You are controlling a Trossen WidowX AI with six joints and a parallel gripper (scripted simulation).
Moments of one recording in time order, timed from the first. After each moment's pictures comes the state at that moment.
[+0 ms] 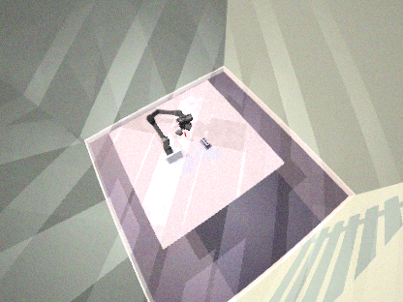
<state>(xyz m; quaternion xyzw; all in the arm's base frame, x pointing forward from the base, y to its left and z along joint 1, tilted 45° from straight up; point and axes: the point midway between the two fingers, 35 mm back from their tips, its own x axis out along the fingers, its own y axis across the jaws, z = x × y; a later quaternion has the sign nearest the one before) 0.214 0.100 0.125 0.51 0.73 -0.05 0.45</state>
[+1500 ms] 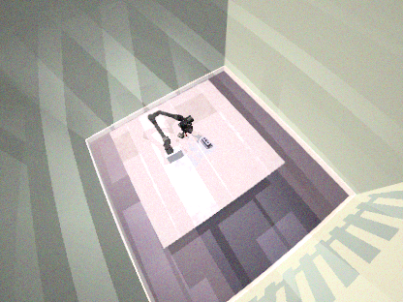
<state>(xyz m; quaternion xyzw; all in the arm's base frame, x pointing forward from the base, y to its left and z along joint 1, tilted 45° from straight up) 0.210 0.150 0.076 0.51 0.73 -0.05 0.45</state>
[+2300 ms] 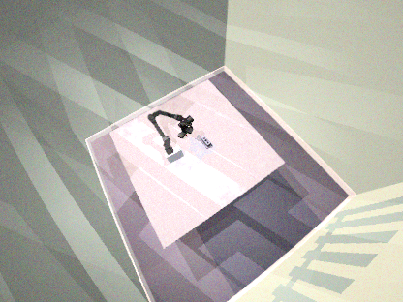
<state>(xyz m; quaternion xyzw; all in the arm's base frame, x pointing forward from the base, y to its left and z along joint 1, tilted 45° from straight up) 0.209 0.150 0.074 0.51 0.73 -0.05 0.45</state>
